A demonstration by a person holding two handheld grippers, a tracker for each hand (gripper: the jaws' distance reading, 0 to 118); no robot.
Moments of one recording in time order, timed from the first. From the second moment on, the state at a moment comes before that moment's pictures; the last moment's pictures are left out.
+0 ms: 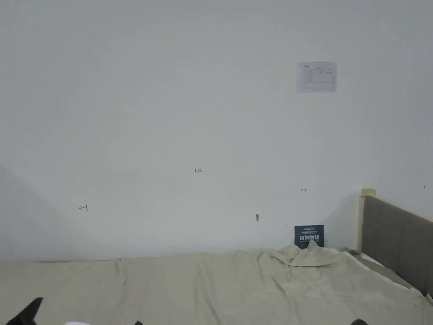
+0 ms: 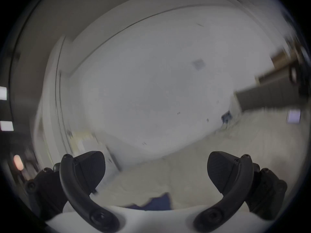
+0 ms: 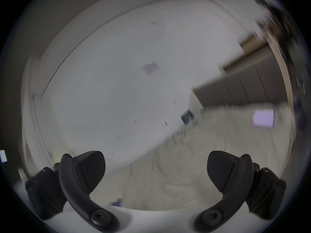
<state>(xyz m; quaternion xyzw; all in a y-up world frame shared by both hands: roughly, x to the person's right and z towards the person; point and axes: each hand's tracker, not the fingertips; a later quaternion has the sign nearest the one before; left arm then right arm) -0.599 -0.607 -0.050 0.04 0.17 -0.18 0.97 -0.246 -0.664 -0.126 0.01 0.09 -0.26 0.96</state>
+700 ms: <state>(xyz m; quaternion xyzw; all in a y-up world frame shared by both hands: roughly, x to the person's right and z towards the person) -0.646 -0.639 -0.041 0.03 0.19 0.03 0.98 -0.282 -0.673 -0.111 0.05 0.10 -0.09 0.99</state>
